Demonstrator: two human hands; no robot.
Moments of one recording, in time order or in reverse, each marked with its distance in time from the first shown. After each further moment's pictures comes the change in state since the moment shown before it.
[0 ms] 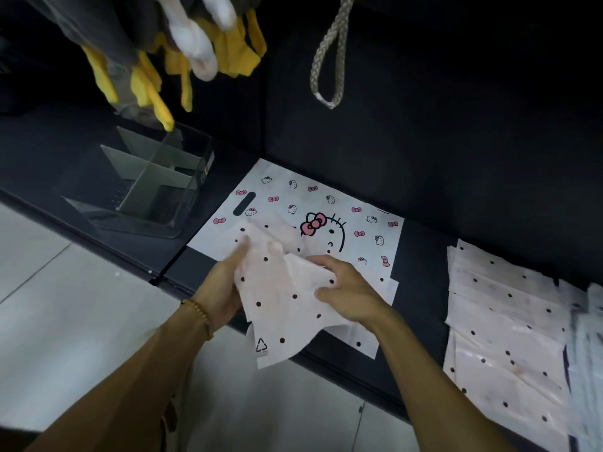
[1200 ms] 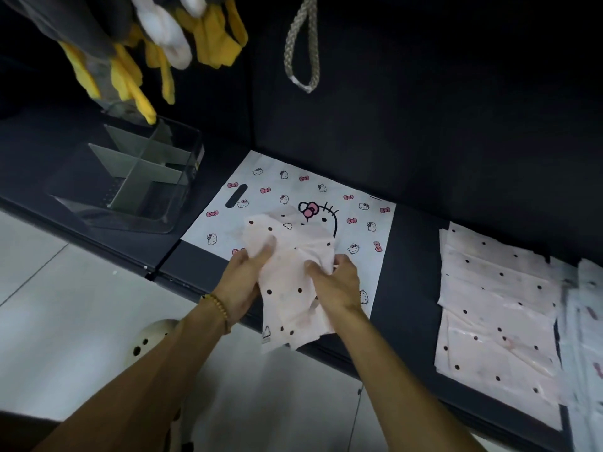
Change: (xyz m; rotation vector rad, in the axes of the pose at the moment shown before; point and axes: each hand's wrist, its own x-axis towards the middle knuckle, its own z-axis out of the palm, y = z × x) left_hand -0.003 -0.015 0.034 0.113 0.011 0.065; right_hand -0.001 0.013 0.038 0.309 0.561 0.221
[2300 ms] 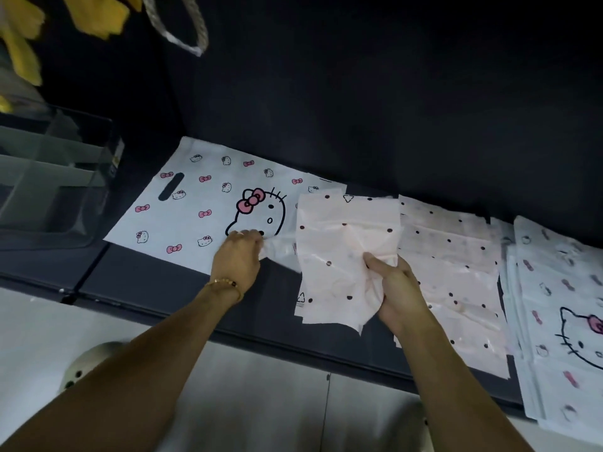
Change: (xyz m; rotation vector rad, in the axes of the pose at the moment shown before) left_hand 0.096 -0.055 0.041 1.323 0.117 0.669; right_hand 0.016 0.041 -0.141 0.753 0.019 0.117
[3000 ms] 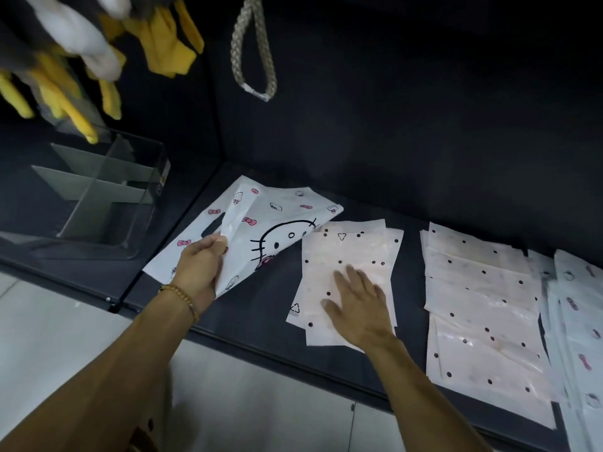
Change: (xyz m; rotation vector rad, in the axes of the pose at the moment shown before) left_hand -0.006 -0.032 -0.098 -1.254 0.159 -0.759; right_hand 0.038 0.066 0.045 -1.824 -0.142 -0.524
